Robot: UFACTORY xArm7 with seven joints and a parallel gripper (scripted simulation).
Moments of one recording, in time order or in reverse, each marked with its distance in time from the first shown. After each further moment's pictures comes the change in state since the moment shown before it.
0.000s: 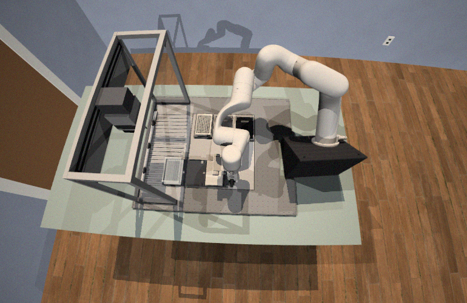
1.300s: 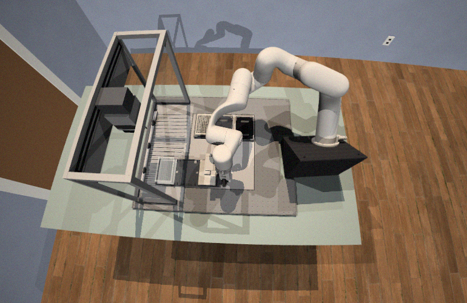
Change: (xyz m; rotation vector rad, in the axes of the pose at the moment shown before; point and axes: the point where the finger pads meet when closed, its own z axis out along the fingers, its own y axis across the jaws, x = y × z) arm 0.035 0.000 0.000 0.000 0.000 0.000
